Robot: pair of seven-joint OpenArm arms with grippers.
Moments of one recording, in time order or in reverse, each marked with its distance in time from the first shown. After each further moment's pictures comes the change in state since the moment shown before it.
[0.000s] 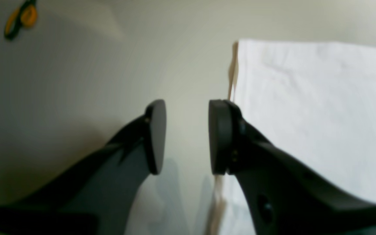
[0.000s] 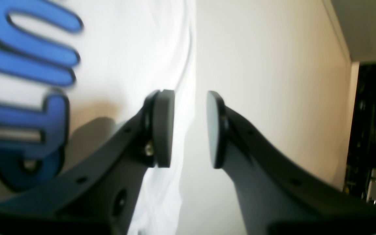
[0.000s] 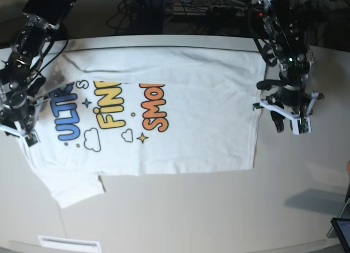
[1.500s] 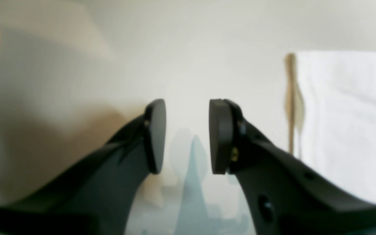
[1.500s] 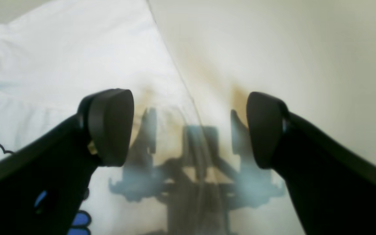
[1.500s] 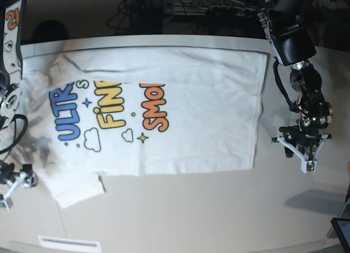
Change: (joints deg) left arm -21.7 -10.0 -0.2 -34.4 0.6 -12.4 -2.4; right arm 48.8 20.4 -0.6 -81.1 21.9 -1.1 2.7
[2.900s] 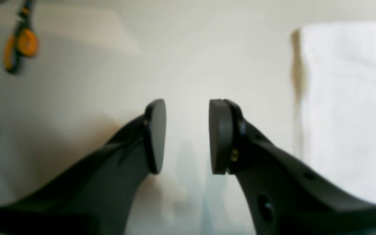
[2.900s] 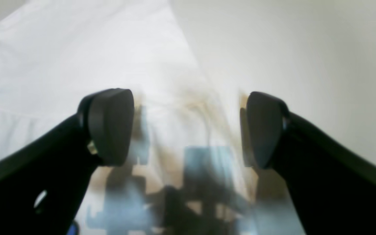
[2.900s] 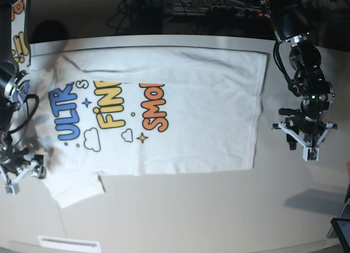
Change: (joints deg) left arm 10.3 2.0 -0.3 18.4 -0.3 0.2 0.3; right arm -6.6 -1.9 -0.2 -1.9 -0.6 -5.2 17.0
